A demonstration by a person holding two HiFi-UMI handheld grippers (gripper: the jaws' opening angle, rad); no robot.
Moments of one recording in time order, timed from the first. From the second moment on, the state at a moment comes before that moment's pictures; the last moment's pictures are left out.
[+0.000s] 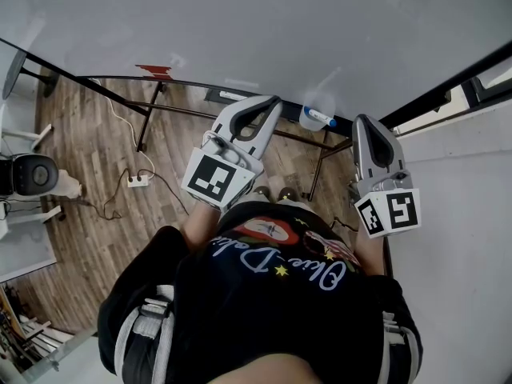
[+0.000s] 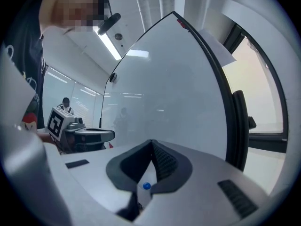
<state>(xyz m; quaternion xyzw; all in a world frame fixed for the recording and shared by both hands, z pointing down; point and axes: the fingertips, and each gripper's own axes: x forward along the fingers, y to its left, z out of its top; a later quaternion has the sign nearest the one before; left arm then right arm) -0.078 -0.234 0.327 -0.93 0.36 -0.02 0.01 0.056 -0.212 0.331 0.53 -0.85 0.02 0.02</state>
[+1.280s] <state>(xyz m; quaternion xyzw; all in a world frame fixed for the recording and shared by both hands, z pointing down) -0.079 -0.239 0.330 -0.94 0.35 -0.02 0.01 0.052 -0.219 0.337 0.53 -0.85 0.03 0.03</state>
